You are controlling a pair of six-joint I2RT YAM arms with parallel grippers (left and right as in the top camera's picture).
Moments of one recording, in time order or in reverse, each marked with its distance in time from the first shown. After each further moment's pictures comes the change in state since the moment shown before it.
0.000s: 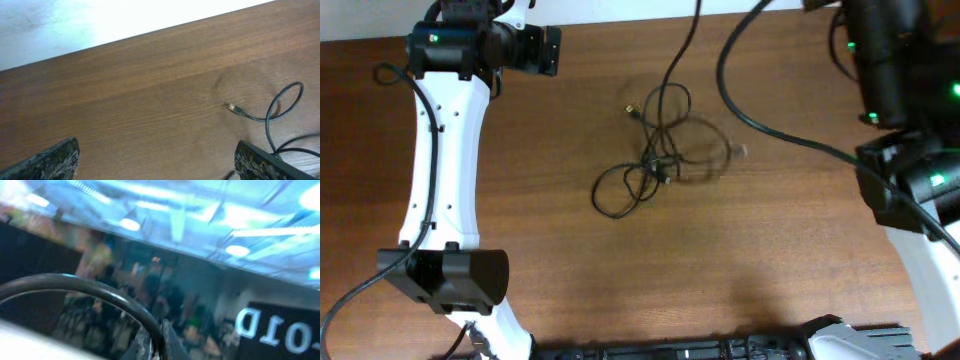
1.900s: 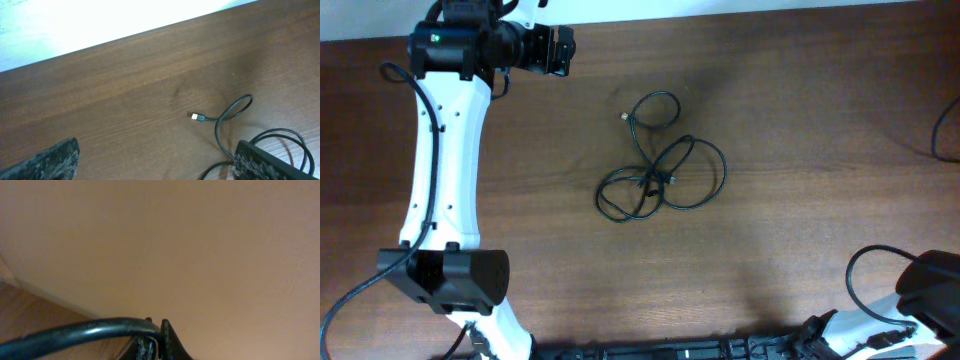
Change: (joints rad) left arm -0.004 0.000 0.000 0.009 0.167 0.000; right arm -1.067 0.468 0.385 -0.921 0.531 0.349
